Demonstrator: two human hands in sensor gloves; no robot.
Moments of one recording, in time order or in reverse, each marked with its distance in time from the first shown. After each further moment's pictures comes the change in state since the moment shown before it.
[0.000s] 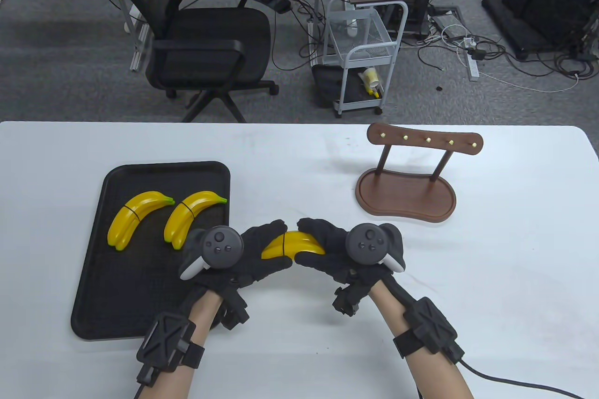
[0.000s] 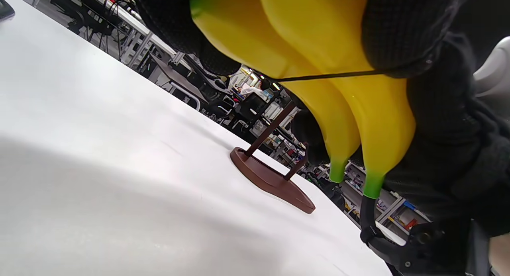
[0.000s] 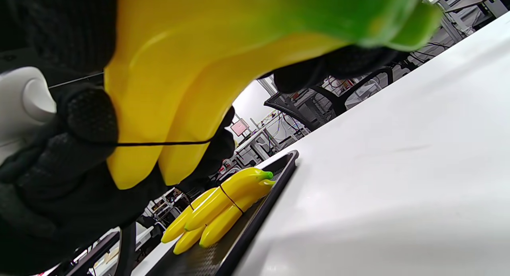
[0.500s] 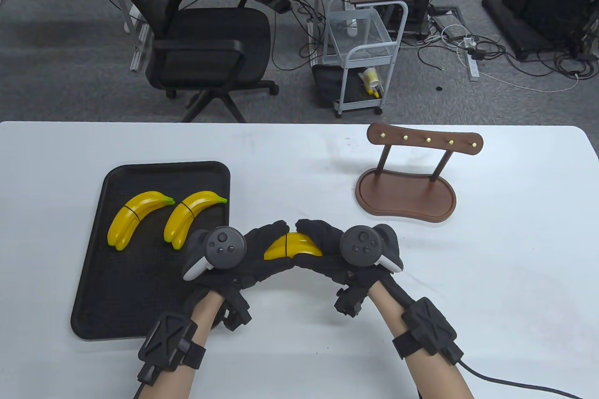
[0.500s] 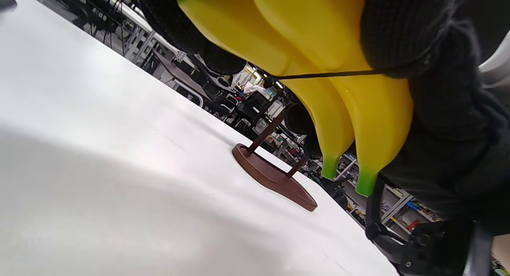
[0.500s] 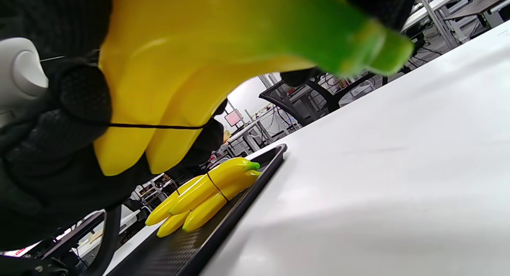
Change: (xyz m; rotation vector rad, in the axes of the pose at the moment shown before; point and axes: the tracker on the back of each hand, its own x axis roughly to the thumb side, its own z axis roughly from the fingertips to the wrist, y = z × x) left_hand 0.002 -0.004 -0.002 0.004 0.020 -0.009; right_hand 0.003 0.001 0.000 0.031 0.009 0.086
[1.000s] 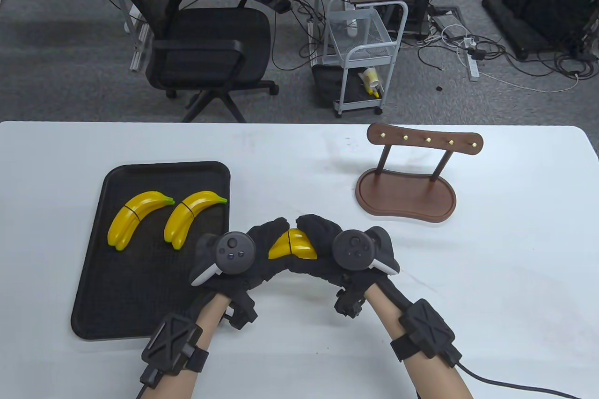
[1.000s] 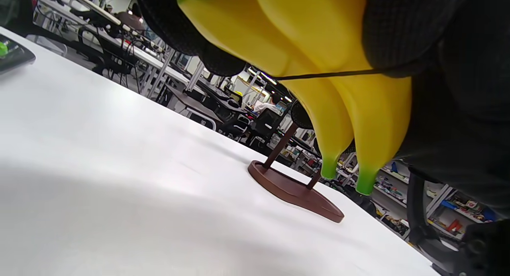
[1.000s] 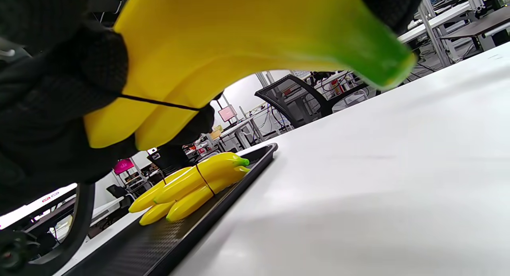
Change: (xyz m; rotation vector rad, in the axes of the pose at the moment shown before) left_hand 0.015 -0.002 -0.001 0.075 0.042 -0.134; right_hand 0.009 0.004 -0.001 0.015 0.007 0.089
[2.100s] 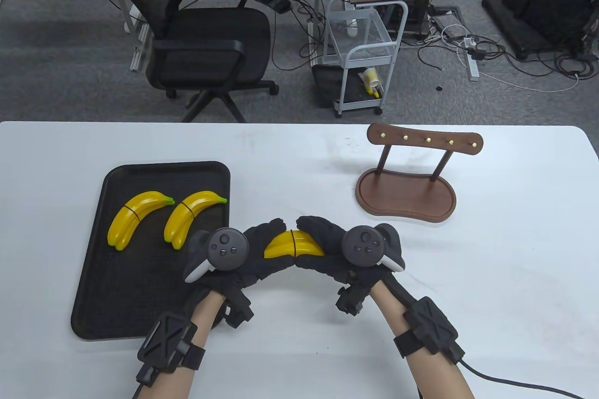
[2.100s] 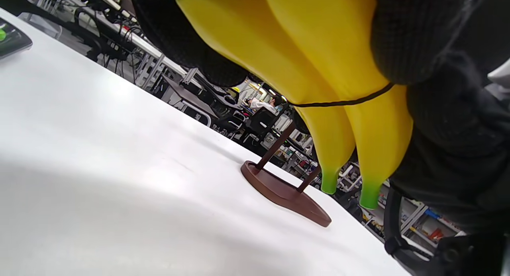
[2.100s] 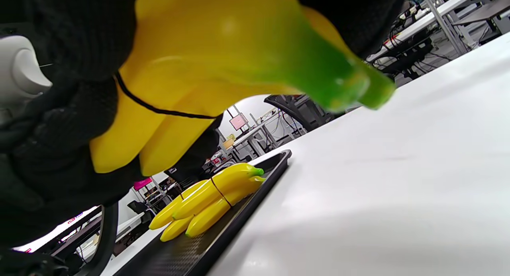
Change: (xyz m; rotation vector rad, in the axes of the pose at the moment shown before) left_hand -0.015 0.008 0.001 -0.020 -0.001 0.125; right_hand -0.009 -0.007 0.001 -0.042 -0.032 -0.087
